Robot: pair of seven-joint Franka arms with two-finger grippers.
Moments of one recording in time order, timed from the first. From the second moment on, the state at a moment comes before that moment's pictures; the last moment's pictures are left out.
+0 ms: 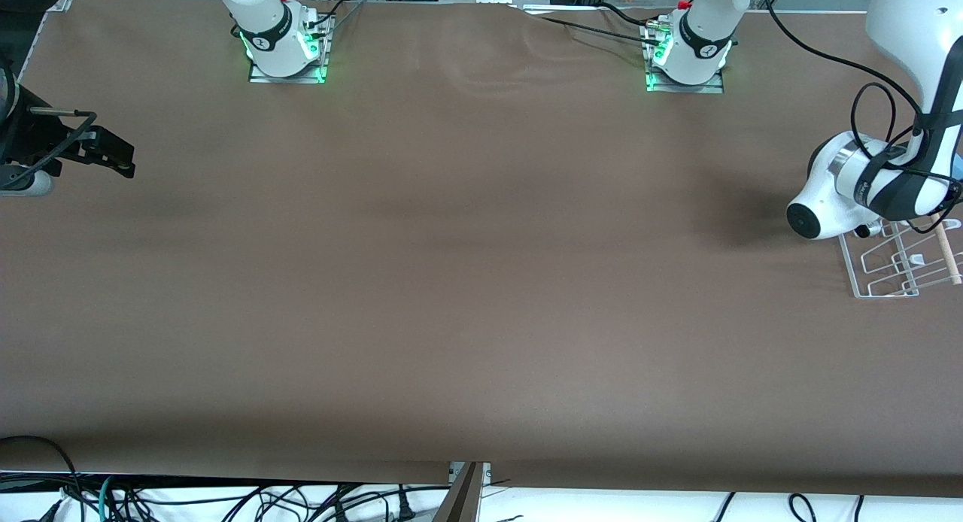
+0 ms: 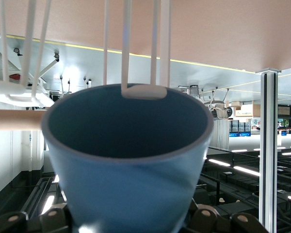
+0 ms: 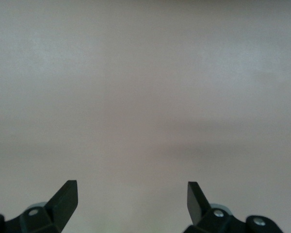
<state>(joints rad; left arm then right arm) 0.28 0.39 -0.09 -2.14 1.36 1.52 0.57 -0.04 0.09 0.10 -1.46 -0.11 1.51 0.03</state>
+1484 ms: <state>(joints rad) 0.16 -0.19 -0.21 -1.93 0.49 1.68 0.52 -0.04 0.09 0.10 -1.46 -0.11 1.51 0.03</state>
